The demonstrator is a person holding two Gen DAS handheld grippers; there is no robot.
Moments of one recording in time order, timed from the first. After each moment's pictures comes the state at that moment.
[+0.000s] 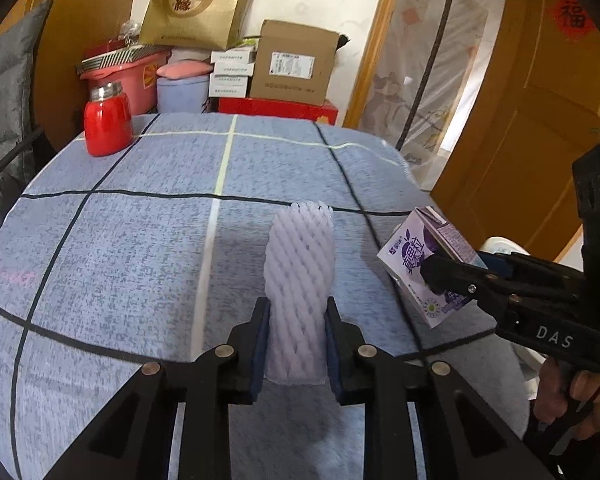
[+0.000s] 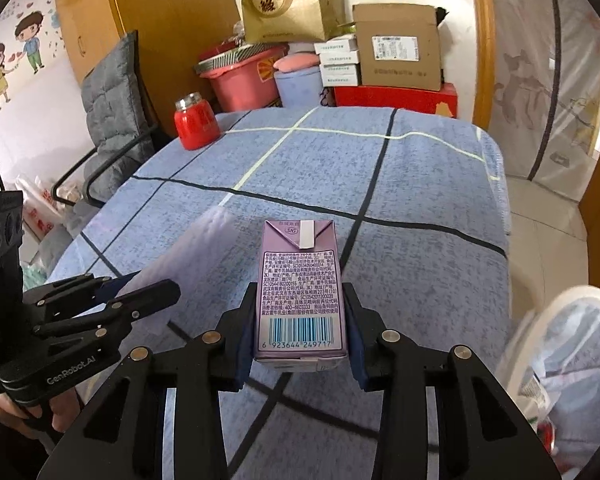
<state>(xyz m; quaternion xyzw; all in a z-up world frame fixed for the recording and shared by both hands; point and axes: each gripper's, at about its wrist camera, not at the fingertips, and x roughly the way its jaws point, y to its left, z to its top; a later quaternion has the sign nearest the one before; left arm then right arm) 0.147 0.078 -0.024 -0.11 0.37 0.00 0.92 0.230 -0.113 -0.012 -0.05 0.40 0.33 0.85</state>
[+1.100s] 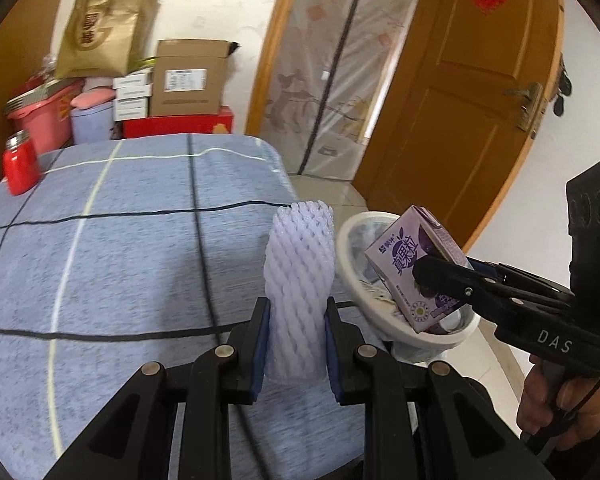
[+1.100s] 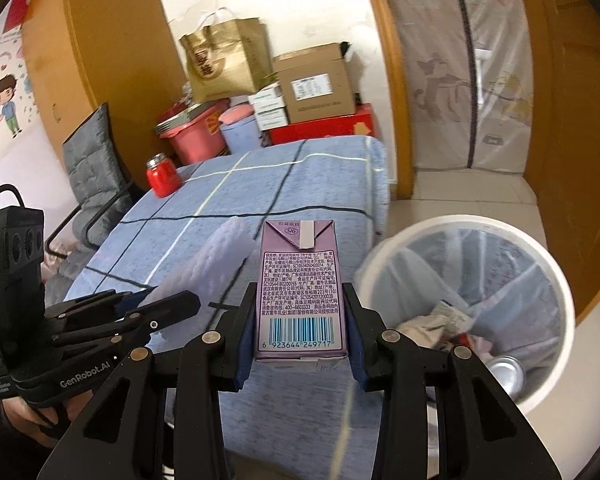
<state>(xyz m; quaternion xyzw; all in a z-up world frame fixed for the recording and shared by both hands) 0.122 -0.054 0.012 -0.09 0.36 -0.13 0.92 0.160 -0.256 0.027 0.03 0.36 0.25 0.90</state>
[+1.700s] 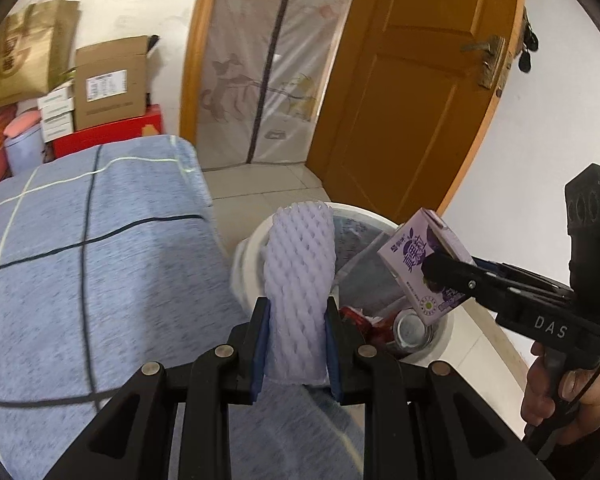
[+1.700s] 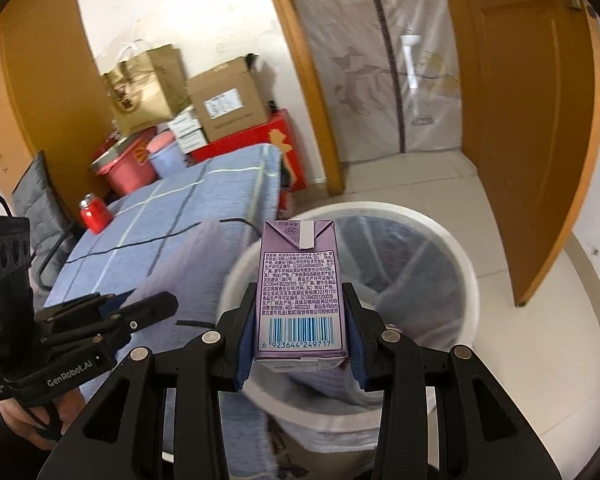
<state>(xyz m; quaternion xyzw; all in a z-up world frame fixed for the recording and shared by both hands) 0.178 -0.146 -0.002 -0.04 0.37 -0.21 0.90 0.184 -0.361 0.012 0.08 0.37 0.15 0.91</state>
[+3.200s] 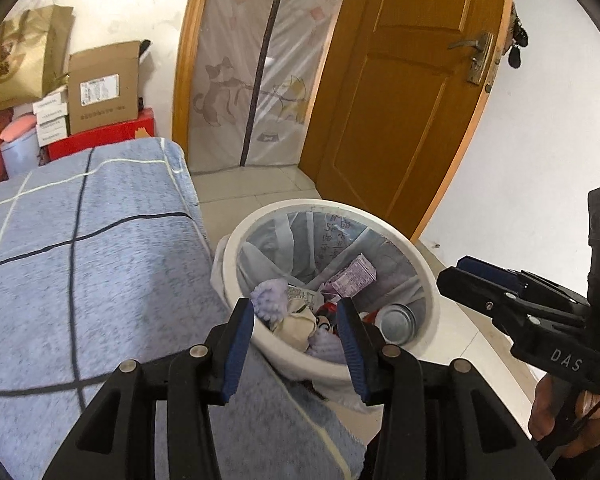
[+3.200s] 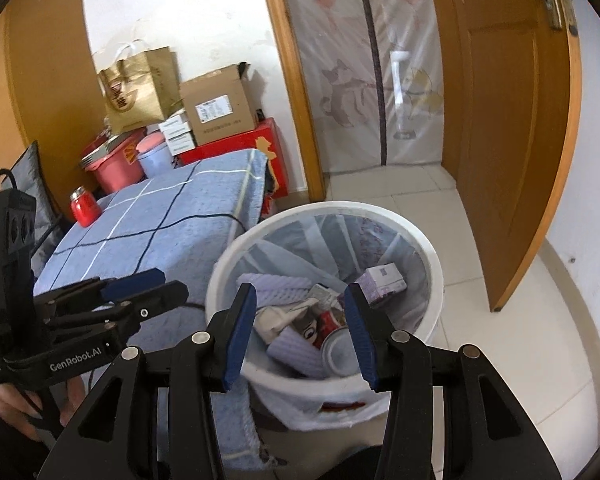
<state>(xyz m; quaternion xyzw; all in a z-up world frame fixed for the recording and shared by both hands) 0.156 -0.151 0.001 -0.04 0.36 -0.21 0.91 0.141 -0.359 0.025 0.05 0.35 0.12 0.93</state>
